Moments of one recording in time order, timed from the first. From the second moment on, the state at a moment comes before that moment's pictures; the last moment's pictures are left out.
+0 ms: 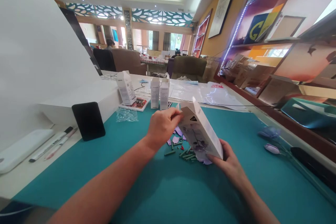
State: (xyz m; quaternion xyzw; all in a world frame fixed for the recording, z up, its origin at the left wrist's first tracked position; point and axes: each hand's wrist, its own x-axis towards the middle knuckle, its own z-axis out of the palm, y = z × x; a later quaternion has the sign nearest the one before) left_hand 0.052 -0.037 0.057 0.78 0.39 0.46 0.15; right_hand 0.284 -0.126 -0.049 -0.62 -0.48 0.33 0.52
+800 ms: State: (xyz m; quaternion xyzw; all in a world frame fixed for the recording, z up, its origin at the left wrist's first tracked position) left_hand 0.096 0.031 -0.063 0.67 0.34 0.41 0.52; right_hand 0.366 -0.115 0.003 -0.69 -0.57 0.30 0.33
